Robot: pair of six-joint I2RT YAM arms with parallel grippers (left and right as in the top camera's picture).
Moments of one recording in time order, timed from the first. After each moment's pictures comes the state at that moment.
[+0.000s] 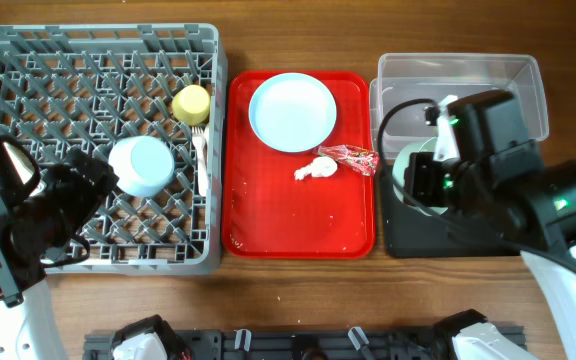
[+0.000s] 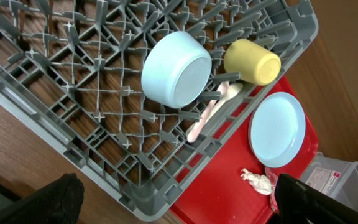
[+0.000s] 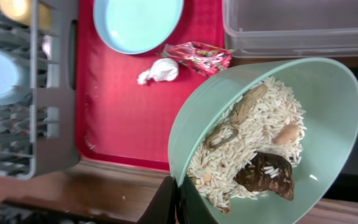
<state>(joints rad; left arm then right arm) 0.37 1.06 1.43 -1.42 0.17 -0.57 0.34 1.19 1.48 -1.35 -0.12 0.39</state>
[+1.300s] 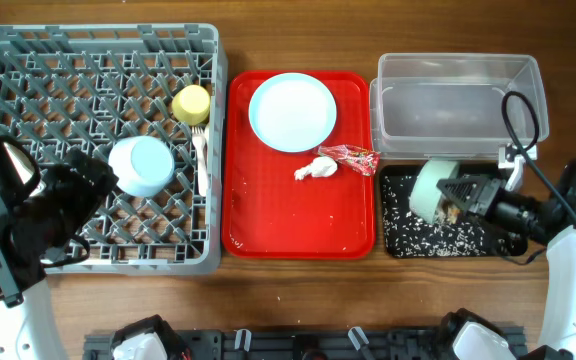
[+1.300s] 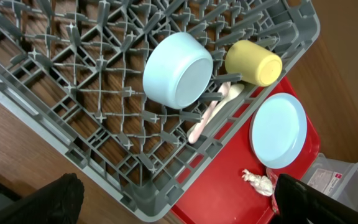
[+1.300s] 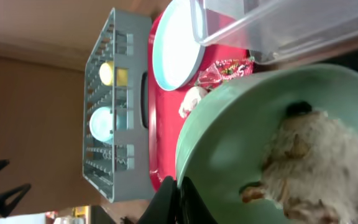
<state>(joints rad) 0.37 1.06 1.43 -1.42 0.16 -0.57 -0.54 1.19 0.79 -0.96 -1.06 -0.09</state>
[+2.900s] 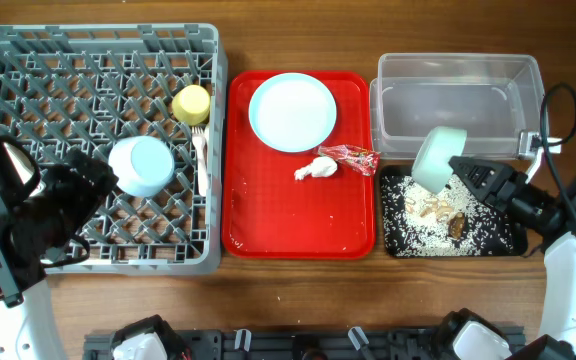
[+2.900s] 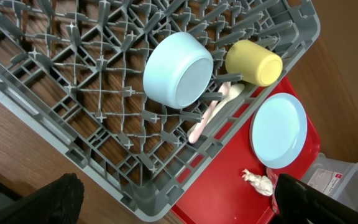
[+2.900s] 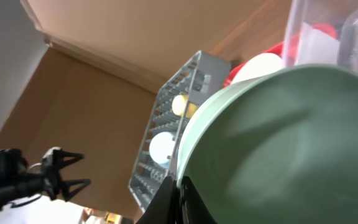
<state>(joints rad) 0.37 1.06 1.43 -1.42 0.16 -0.57 -0.61 1.20 0.71 -0.58 -1.45 0.05</state>
